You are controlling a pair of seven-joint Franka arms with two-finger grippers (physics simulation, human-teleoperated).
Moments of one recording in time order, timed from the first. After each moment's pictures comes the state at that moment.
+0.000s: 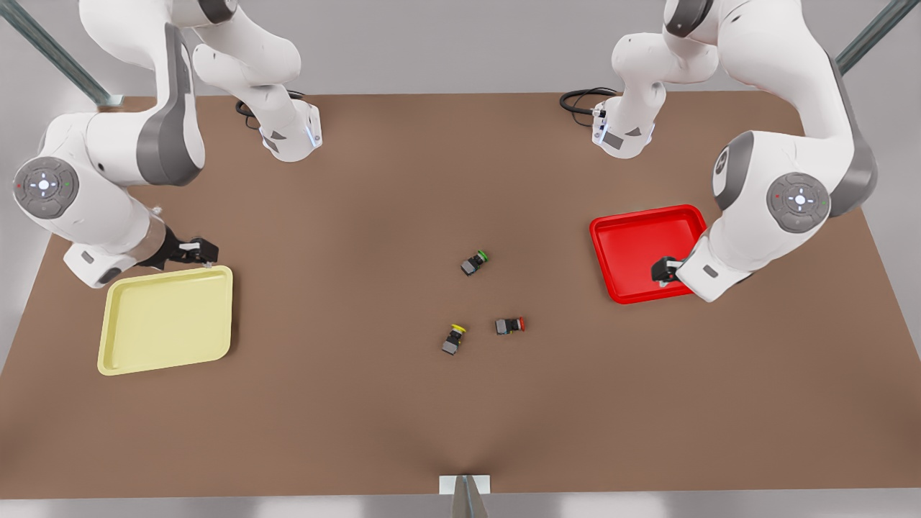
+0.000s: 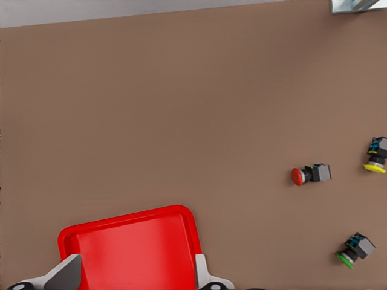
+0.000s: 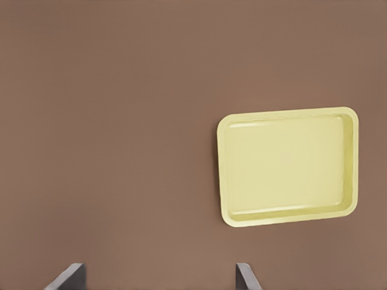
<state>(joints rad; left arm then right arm) -0.12 0.31 -0.10 -1.29 0.09 1.55 -0.15 0.07 0.19 0.01 -1.42 -0.09 1.51 0.01</state>
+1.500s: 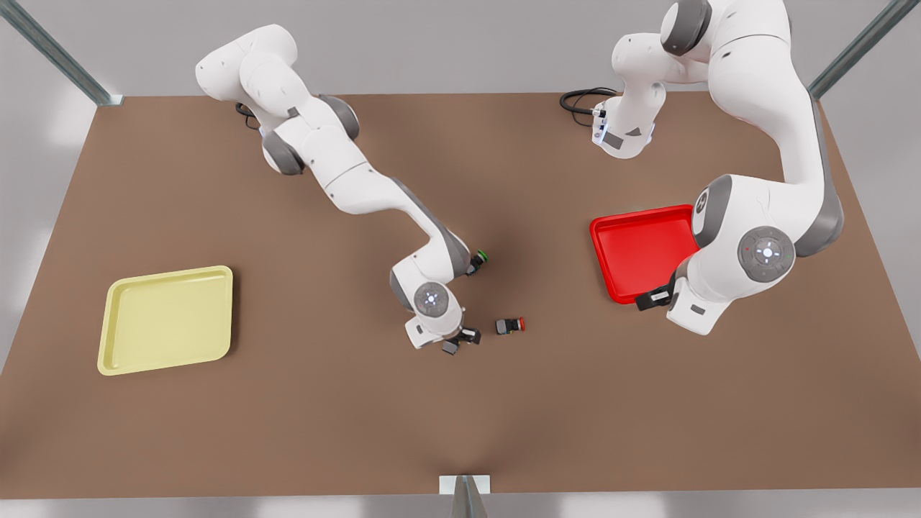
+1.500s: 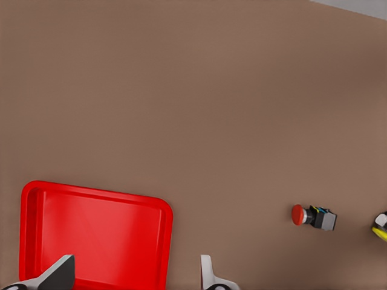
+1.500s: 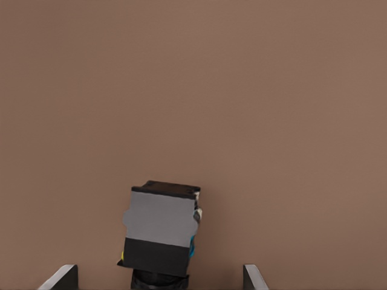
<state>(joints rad) -0.12 0.42 -0.11 -1.29 0.06 1.56 -0.50 0.67 1.22 -0.04 -0.81 0.15 2.08 0.92</state>
